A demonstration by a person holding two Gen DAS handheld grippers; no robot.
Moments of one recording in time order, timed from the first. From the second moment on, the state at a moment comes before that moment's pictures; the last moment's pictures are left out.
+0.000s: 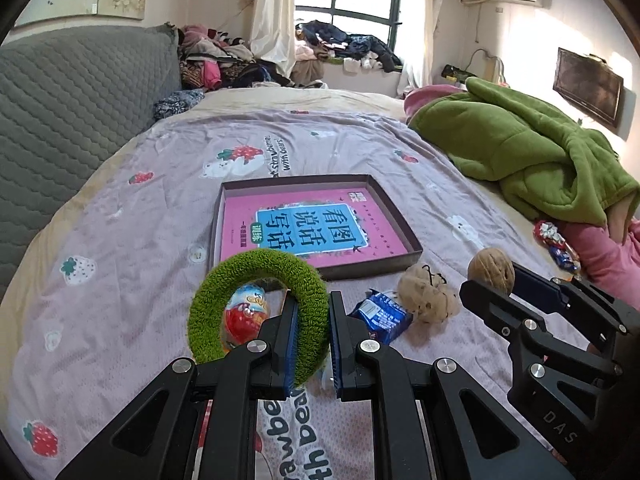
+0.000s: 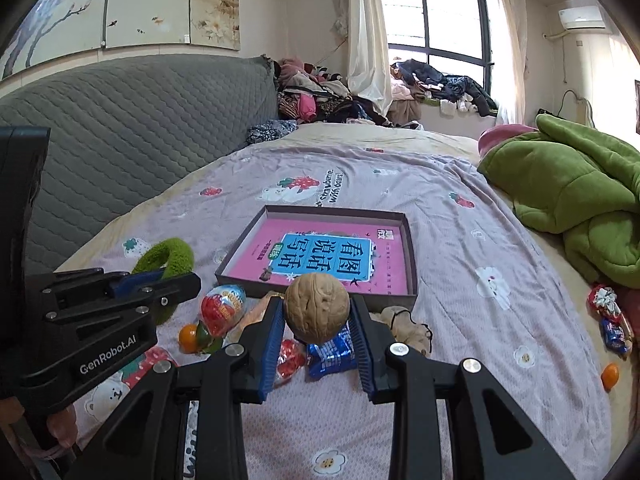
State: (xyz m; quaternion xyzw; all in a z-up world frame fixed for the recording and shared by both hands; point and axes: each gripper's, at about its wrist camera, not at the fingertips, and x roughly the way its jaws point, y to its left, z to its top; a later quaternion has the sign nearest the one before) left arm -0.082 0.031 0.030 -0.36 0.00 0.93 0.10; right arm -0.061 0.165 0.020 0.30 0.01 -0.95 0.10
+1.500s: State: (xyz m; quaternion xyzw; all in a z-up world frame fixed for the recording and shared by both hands) left arm -0.214 0.032 0.029 -0.35 0.00 0.93 0.04; right arm -0.196 0.191 0.033 0.29 -0.01 -0.95 0.12
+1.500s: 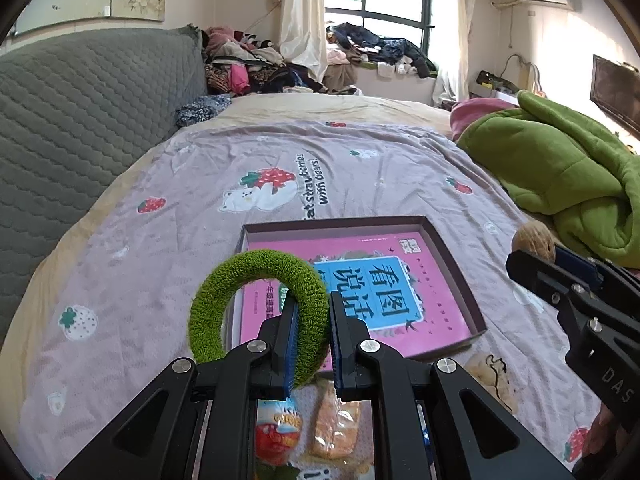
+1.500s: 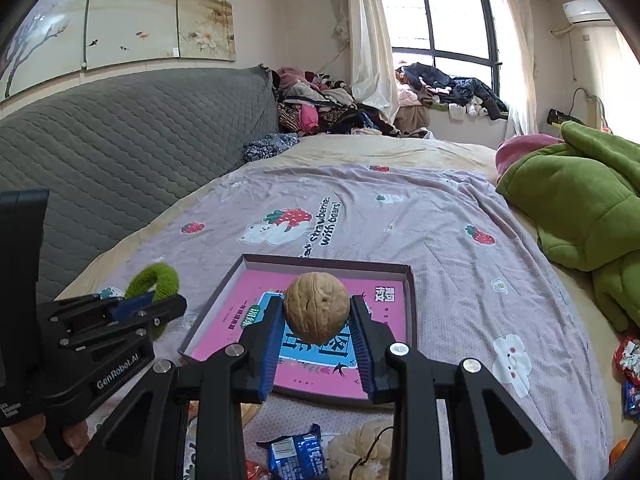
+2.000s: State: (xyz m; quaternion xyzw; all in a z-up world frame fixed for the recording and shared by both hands) left arm -0.261 0.034 -0.010 -0.40 0.02 0.92 0.04; right arm -0.247 0.187 -0.017 0.34 0.00 -0.93 0.12
